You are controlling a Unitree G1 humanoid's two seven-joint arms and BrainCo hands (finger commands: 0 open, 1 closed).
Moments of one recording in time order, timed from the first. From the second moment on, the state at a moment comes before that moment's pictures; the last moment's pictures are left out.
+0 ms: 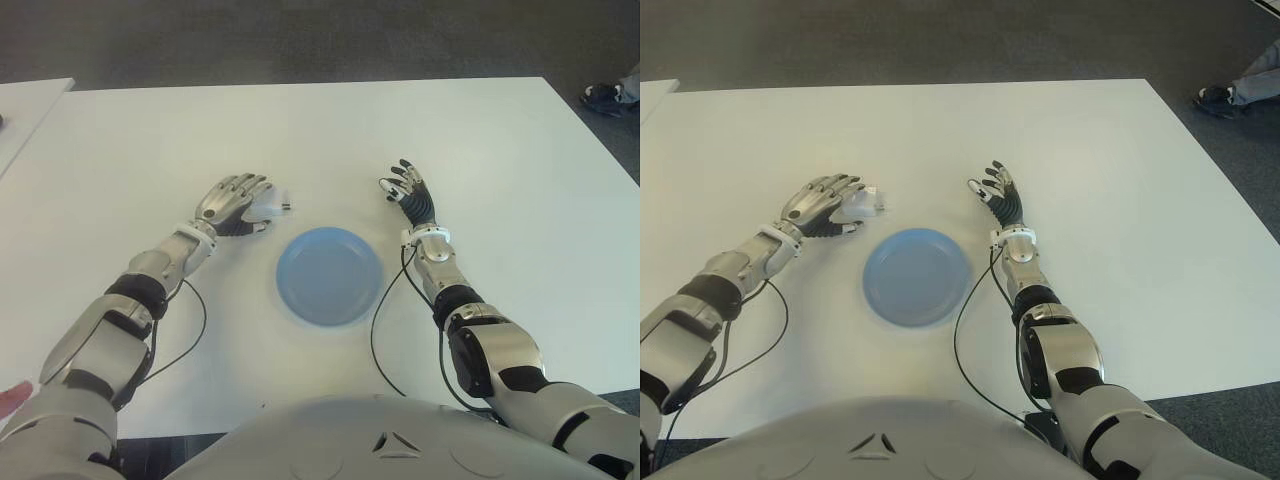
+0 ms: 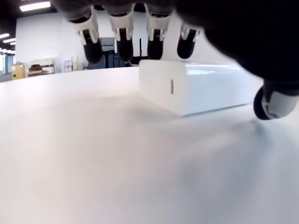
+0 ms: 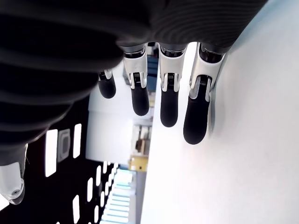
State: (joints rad) left arm -0.51 0.59 -0.59 0.93 0.95 -0.41 0.58; right arm -0.52 -0.08 -0.02 1.13 -0.05 -0.51 -0.07
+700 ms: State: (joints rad) left arm -0.58 0.55 -0.65 1.03 0.98 -0.36 0.67; right arm -0.52 -0.07 -0.02 1.13 -0.06 -0.53 -0.08
